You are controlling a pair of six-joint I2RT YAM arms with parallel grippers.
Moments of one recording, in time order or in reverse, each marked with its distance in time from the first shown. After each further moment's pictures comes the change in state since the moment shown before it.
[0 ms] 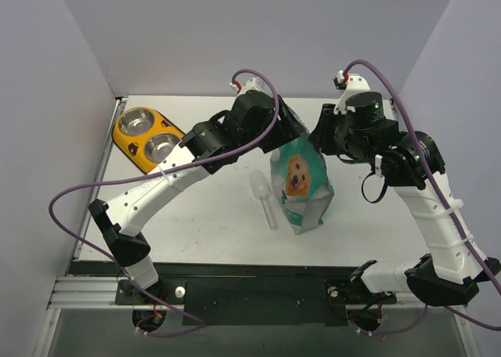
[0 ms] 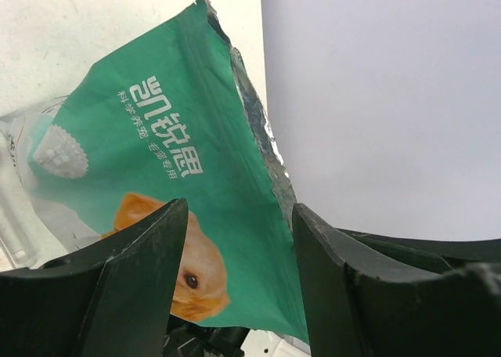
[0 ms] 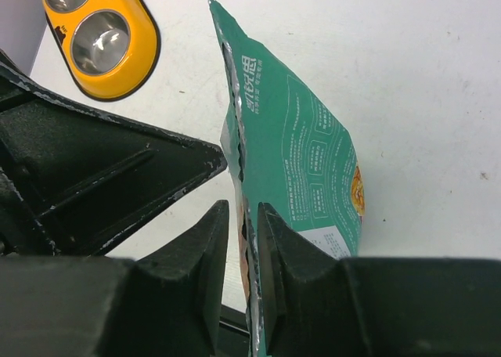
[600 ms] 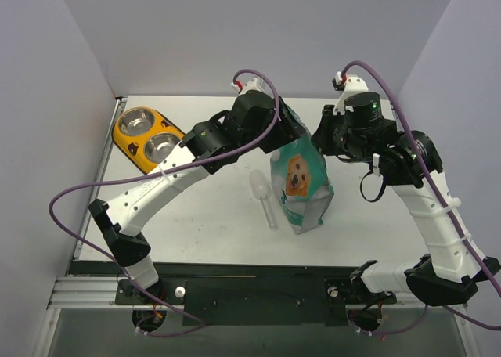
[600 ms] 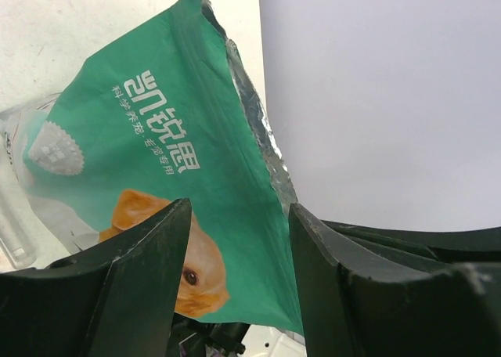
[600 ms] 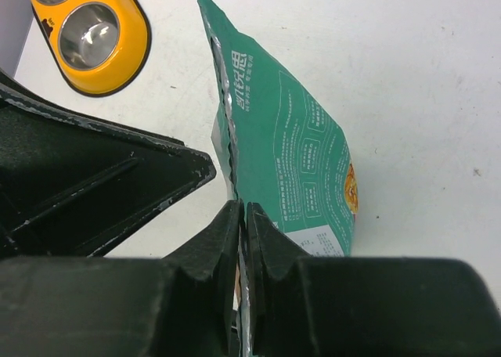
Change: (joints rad) left arm 0.000 0.000 0.000 0.000 0.012 0.008; right arm -0.013 0.002 -0.013 0.001 -0.006 -0.018
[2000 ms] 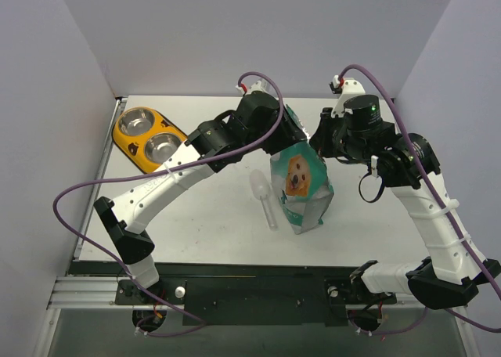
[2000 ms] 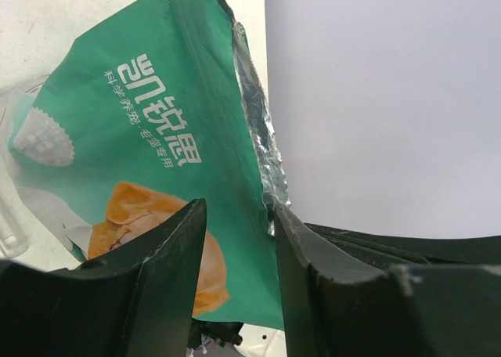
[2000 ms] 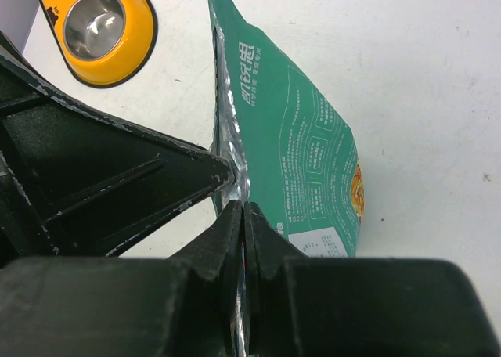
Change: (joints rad) left arm 0.002 0.031 0.017 -0.023 0.041 -0.027; right arm -0.012 -0.023 -0.067 0.042 -0.044 -0.021
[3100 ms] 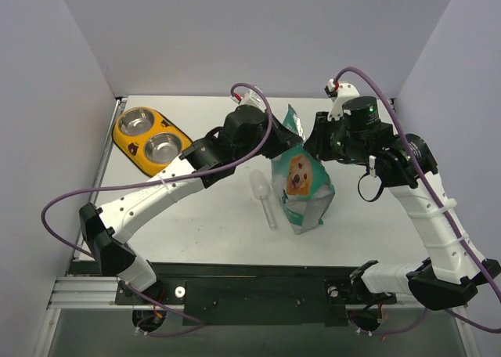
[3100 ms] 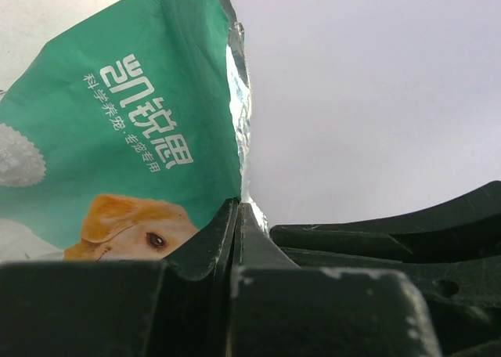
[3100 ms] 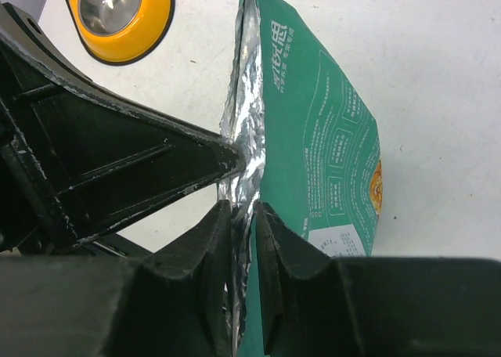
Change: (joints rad) left arm 0.017 -0.147 -0.344 0.376 0.060 -0.027; right arm -0.005 -0.006 -0.036 0.011 -0.084 -0.024
